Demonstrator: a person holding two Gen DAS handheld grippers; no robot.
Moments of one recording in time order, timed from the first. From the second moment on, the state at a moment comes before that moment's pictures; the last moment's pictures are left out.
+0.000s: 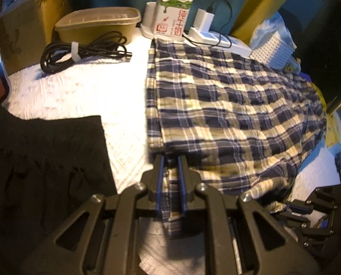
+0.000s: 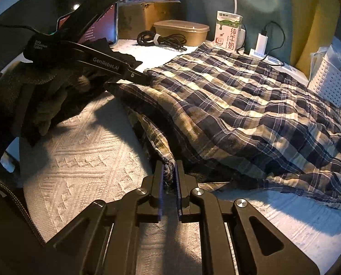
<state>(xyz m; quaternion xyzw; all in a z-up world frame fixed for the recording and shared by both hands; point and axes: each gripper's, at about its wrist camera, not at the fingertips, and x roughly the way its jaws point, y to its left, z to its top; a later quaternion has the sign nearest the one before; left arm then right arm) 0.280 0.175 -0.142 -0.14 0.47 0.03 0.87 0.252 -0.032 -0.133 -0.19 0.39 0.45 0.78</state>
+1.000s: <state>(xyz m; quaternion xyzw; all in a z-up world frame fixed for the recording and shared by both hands) 0.266 0.202 -0.128 -0.15 0.45 0.05 0.88 0.254 -0.032 -0.130 -0.21 0.40 0.46 0.76</state>
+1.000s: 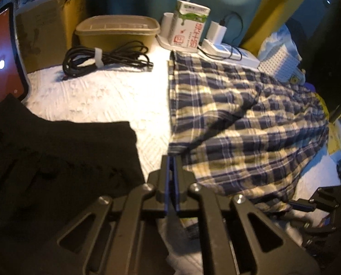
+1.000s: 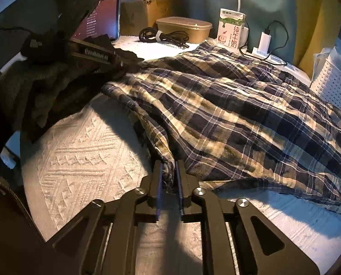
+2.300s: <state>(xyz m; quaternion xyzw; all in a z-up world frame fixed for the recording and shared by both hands) 0.410 0.215 -0.108 -0.04 0.44 0.06 0.89 0.427 -0.134 -0.113 -0.13 0.40 0.23 0.88</state>
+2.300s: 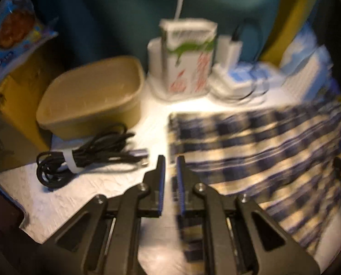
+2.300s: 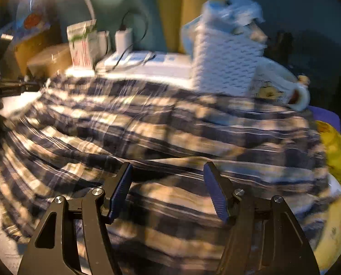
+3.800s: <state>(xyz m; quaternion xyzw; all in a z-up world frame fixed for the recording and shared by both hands) 0.282 0.053 -0.130 -0.16 0.47 -0.08 0.86 0.362 -0.275 -0.130 -0.08 0.44 0.10 0.89</state>
